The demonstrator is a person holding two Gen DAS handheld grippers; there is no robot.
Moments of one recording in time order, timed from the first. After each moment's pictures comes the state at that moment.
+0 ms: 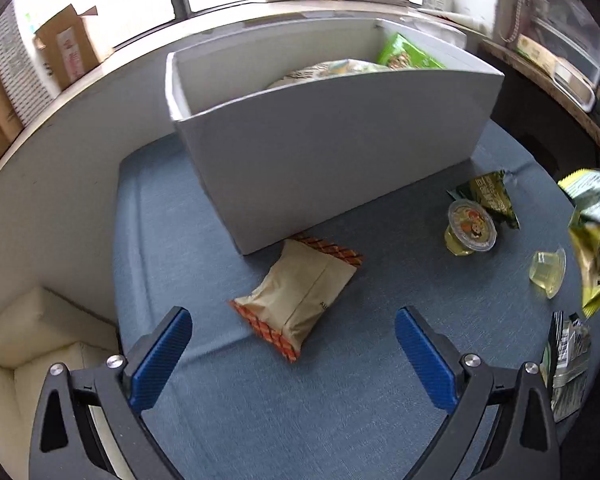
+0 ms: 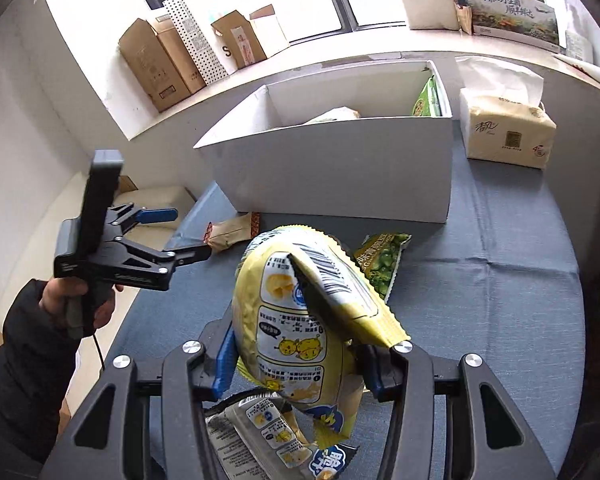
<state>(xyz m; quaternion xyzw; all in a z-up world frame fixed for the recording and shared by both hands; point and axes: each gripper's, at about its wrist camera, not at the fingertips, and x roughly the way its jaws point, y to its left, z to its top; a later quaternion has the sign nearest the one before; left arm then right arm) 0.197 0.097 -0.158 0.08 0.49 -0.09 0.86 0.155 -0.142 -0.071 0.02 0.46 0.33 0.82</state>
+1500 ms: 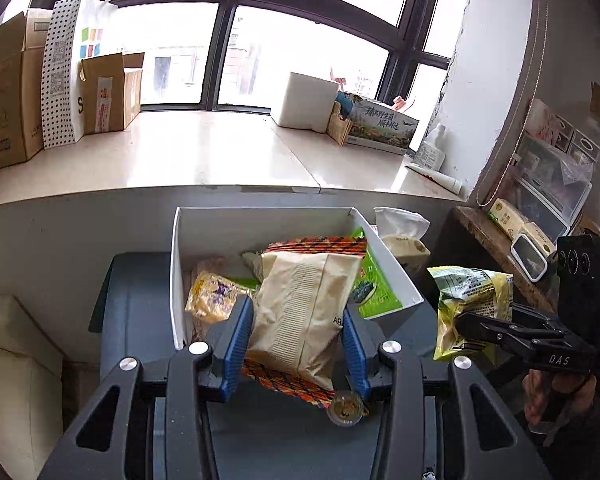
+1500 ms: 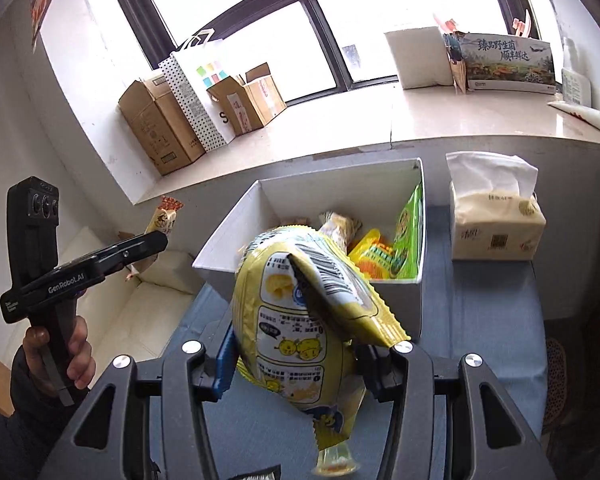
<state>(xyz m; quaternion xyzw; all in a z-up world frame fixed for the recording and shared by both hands) 0.229 0.097 0.001 -0.10 0.34 -0.08 0.93 0.242 -0.154 0.004 0.07 0.40 0.33 0.85</state>
